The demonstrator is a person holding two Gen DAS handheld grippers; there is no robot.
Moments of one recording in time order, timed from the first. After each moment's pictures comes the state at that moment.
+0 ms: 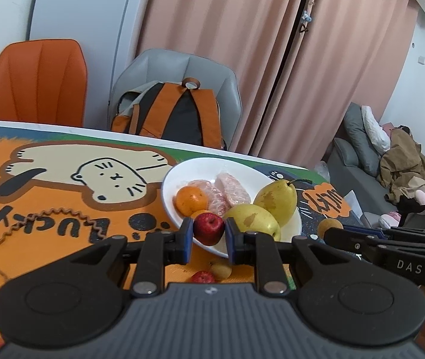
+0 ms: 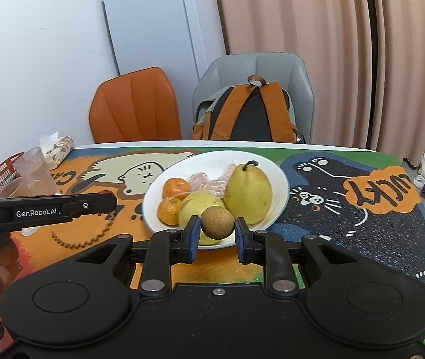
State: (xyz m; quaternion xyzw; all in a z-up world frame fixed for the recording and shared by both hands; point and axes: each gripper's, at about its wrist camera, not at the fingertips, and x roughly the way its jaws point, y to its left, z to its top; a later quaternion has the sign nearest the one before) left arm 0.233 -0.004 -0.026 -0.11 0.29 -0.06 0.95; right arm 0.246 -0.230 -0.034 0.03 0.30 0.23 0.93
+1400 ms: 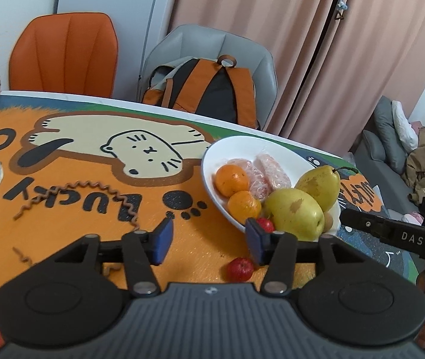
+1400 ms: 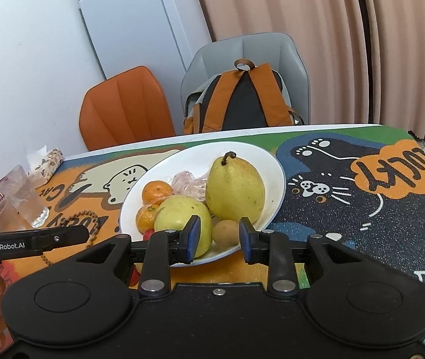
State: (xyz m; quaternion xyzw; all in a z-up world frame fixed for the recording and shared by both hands) left arm 0.243 0.017 -0.044 -0.13 0.34 0.00 0.93; right arm 0.286 -0.234 -0.063 0.08 0.32 0.23 0.92
